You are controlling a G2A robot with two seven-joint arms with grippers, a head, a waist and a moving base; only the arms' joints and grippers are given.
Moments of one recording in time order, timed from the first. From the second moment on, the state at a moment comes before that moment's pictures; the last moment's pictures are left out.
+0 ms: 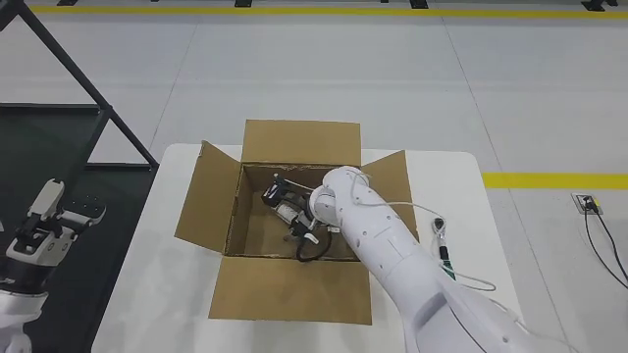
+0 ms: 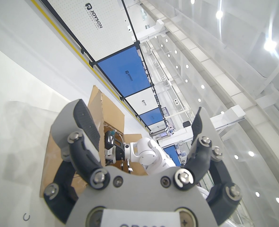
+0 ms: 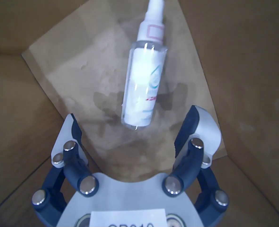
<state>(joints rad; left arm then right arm) 1.50 -1.05 -2.07 -1.93 -0.39 -0.14 -0.48 -0.09 -1.88 0.68 -0.18 -1.07 -0.55 0.70</state>
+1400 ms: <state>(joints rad) 1.52 -1.06 -2.09 -1.94 -0.40 -0.16 -0.49 -0.12 -1.89 0.67 -0.18 -1.11 -0.48 0.61</state>
